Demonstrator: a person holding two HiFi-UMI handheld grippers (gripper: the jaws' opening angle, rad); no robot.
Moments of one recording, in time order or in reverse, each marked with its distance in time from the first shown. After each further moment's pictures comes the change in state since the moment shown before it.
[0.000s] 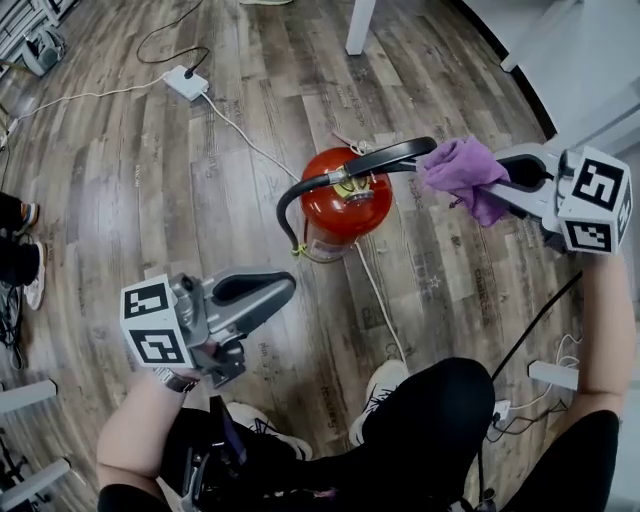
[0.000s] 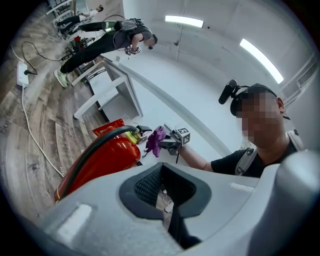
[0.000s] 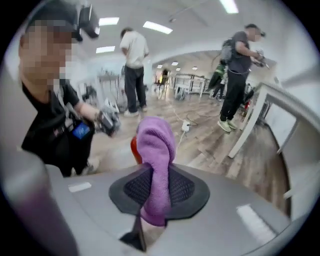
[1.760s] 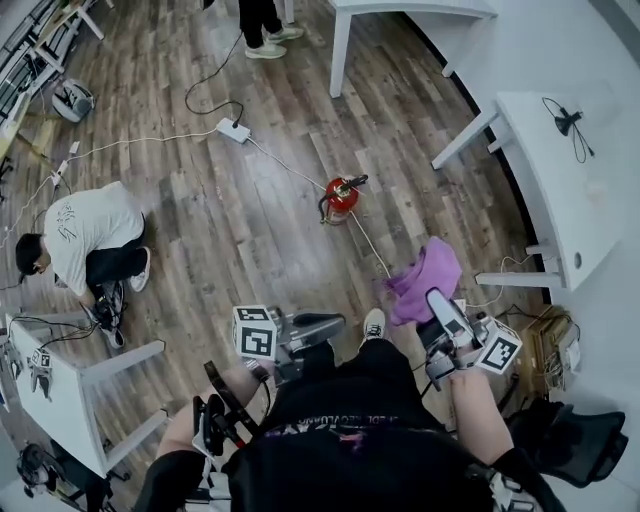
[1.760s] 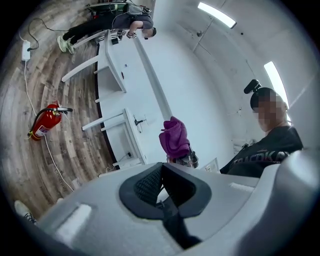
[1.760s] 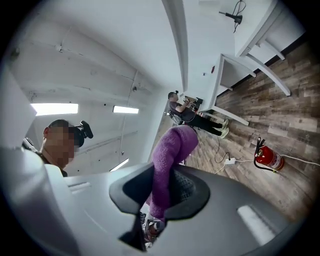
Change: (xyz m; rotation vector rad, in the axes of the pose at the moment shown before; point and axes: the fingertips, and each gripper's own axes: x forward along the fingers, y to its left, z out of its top) left arm -0.069 -0.498 0.157 -0.413 0.215 -0.138; right arm -0.401 0.326 0.340 1.282 -1.117 0.086
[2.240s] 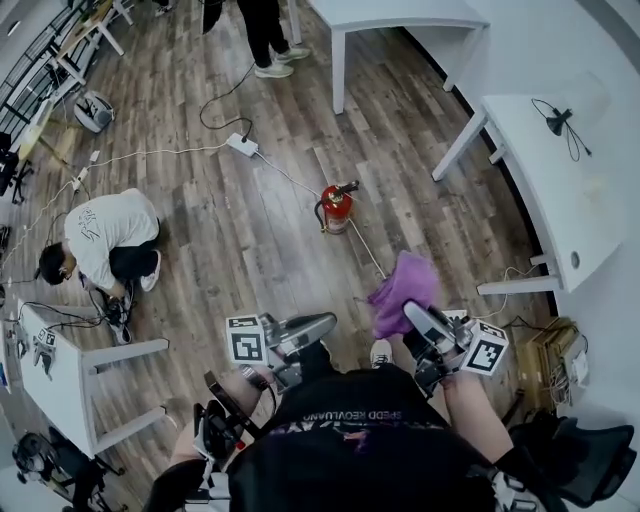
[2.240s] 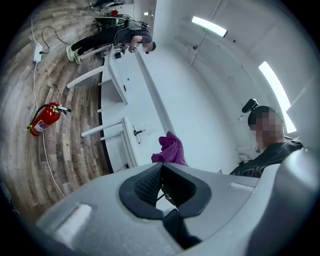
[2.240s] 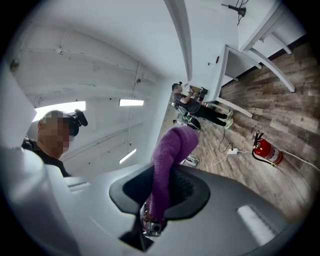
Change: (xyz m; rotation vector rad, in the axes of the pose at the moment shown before) left arm 0.050 -0.045 -0.025 0.002 -0.183 0.030; right arm -0.074 0.010 -0.009 -0.021 0.131 0.048
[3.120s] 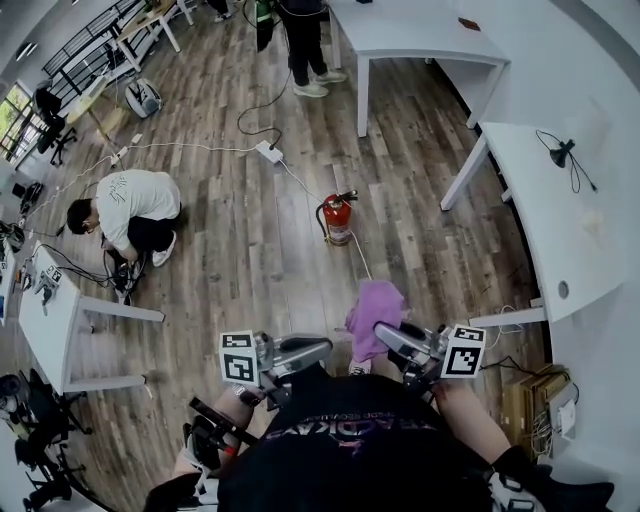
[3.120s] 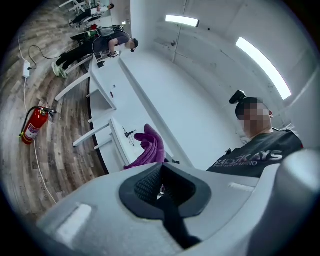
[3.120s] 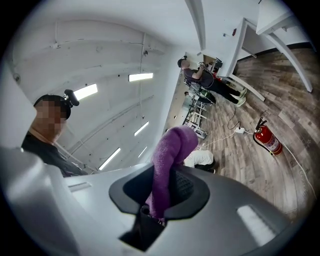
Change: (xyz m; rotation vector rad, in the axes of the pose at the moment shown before) left arm 0.079 -0.090 -0.116 0.194 -0.056 0.016; right arm -0.102 0.025 -0.027 -0.029 0.362 0.151
